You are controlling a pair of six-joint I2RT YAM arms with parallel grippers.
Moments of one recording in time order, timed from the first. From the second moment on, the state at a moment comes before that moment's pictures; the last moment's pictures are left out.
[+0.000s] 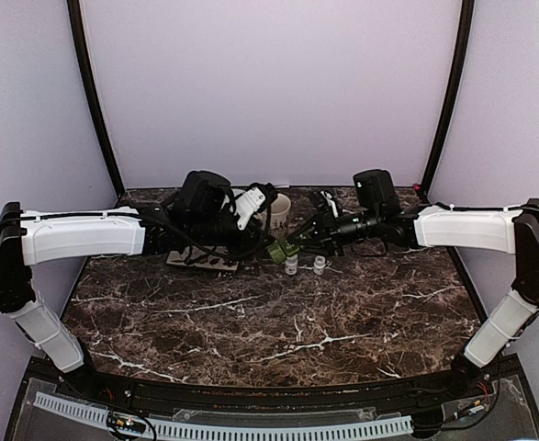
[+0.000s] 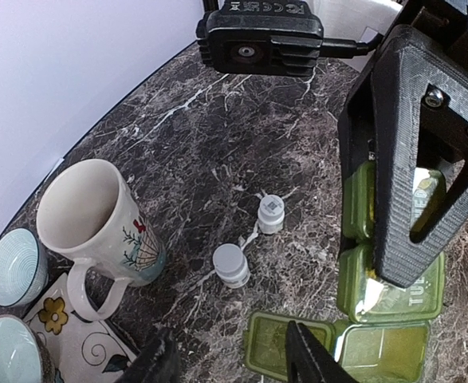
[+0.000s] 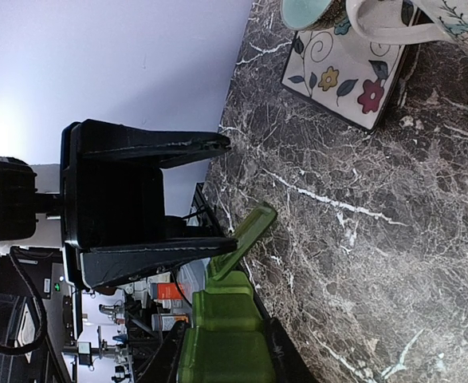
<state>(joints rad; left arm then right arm) -0.88 1.60 1.19 -0.13 0.03 0.15 0.64 1.59 1.04 0.04 -0.87 0.88</state>
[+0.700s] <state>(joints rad) -0.86 1.64 1.22 -0.17 0.07 0.11 0.63 1.59 1.04 0.03 -0.87 0.87</state>
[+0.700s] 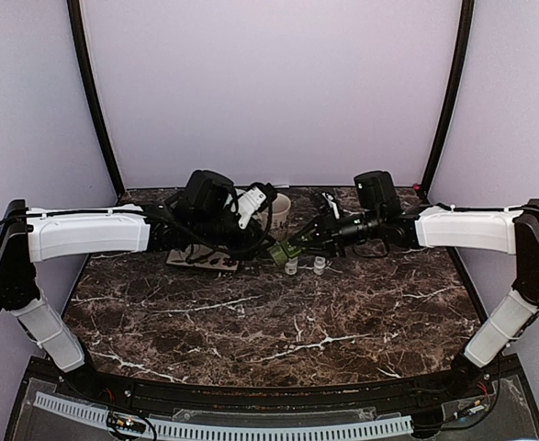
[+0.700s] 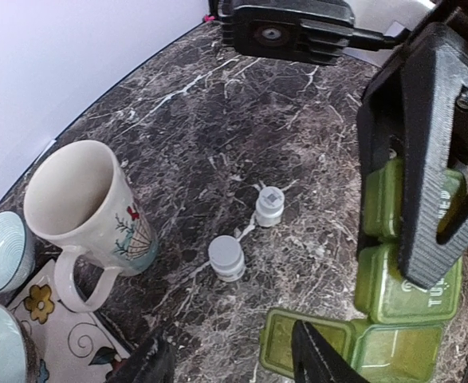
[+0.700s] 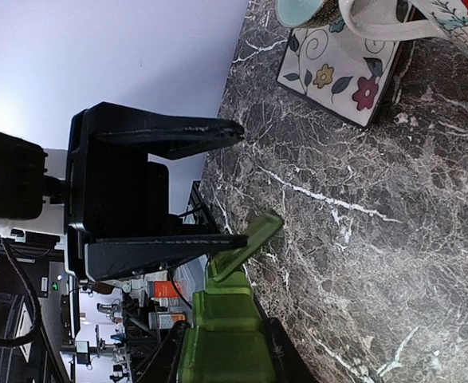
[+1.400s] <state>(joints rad) -0.86 1.53 1.14 -0.02 -0.17 0.06 0.50 1.41 0.71 0.14 -0.70 0.92</state>
